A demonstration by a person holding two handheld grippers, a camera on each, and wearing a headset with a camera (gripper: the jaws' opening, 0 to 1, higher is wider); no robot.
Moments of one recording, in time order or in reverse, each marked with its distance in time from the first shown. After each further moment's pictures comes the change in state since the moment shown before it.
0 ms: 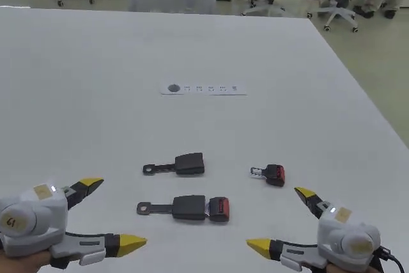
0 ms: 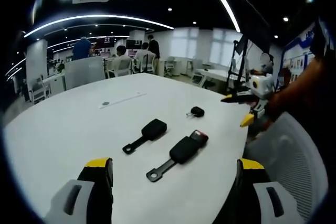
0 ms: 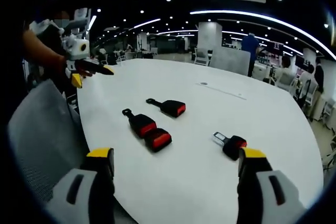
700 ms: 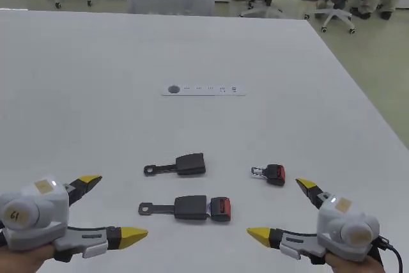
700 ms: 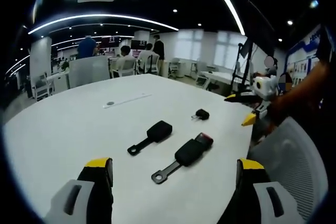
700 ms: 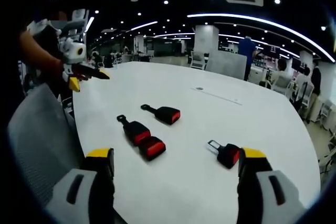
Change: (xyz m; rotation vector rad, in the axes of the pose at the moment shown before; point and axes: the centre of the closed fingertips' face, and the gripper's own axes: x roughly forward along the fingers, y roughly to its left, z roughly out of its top) left arm -0.001 0.009 0.006 -0.027 -0.014 0.027; right arm 0.005 -0.011 0.017 -0.004 -0.025 -0.034
